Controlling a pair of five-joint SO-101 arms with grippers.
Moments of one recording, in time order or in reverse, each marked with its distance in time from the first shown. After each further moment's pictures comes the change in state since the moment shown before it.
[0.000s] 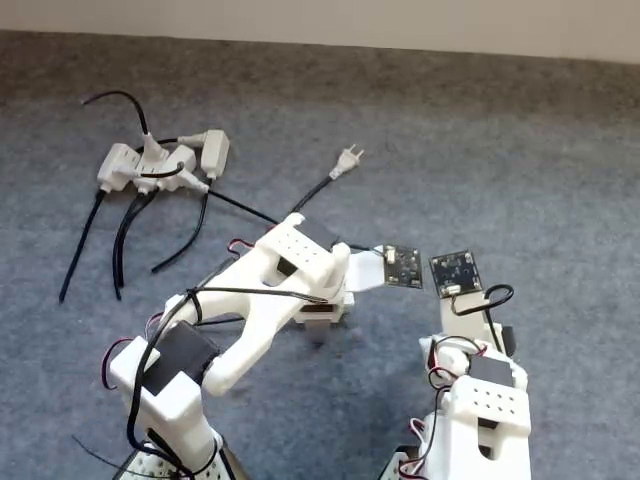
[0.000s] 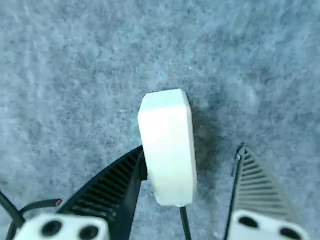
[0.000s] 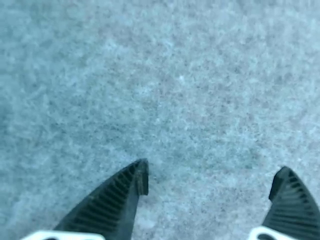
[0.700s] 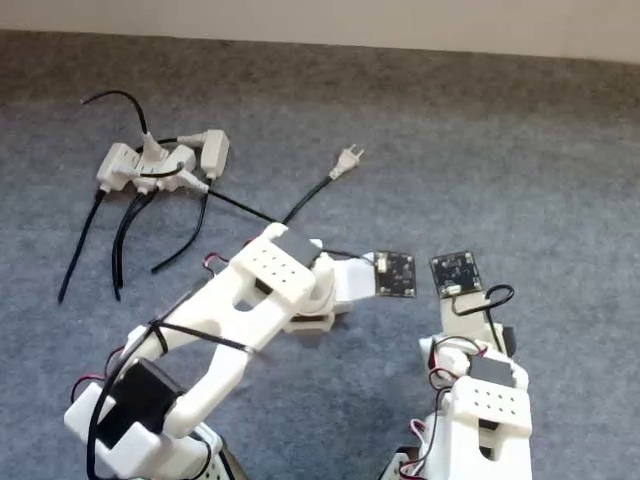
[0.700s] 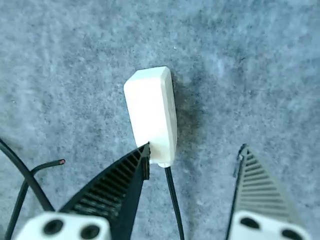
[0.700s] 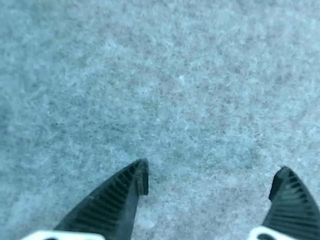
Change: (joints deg) left arm 1.1 -13.6 9.5 2.2 0.9; right arm 0.0 0.0 0.0 0.0 0.0
